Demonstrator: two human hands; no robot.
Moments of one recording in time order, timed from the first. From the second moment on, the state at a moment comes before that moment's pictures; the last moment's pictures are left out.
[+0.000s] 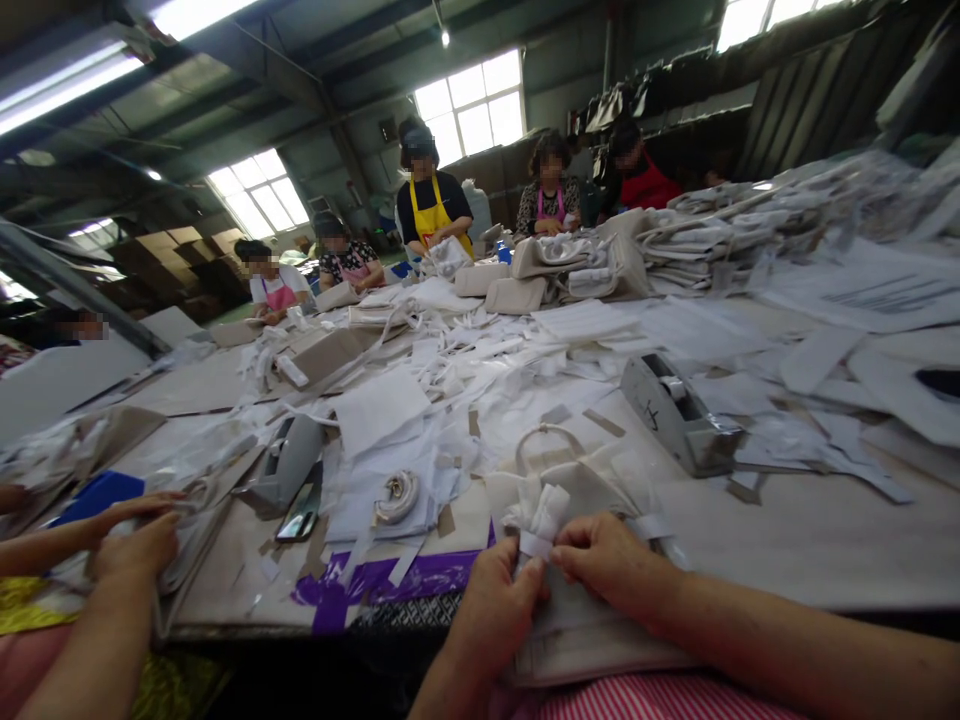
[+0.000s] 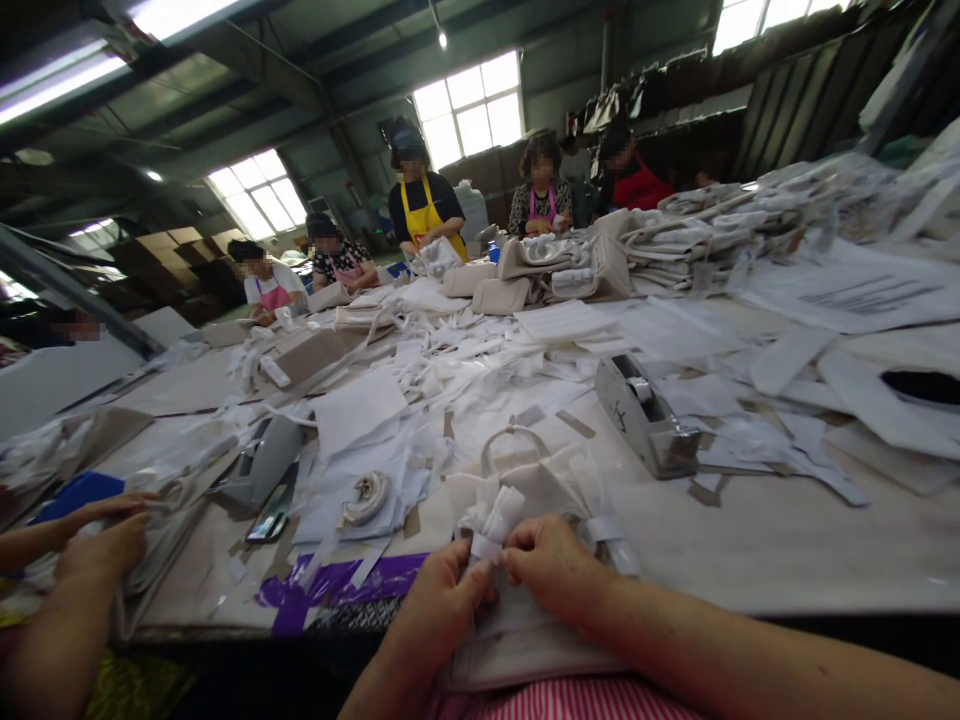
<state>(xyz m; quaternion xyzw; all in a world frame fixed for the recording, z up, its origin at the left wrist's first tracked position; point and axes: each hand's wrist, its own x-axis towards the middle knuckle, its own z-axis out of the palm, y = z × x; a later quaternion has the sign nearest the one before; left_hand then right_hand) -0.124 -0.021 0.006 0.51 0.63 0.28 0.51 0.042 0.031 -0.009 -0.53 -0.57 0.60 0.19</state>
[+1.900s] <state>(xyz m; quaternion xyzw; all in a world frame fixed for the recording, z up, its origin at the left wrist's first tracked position) -0.127 -0.021 0.008 0.42 0.59 0.35 0.60 0.043 0.040 0.010 -0.46 -0.57 0.65 0.22</state>
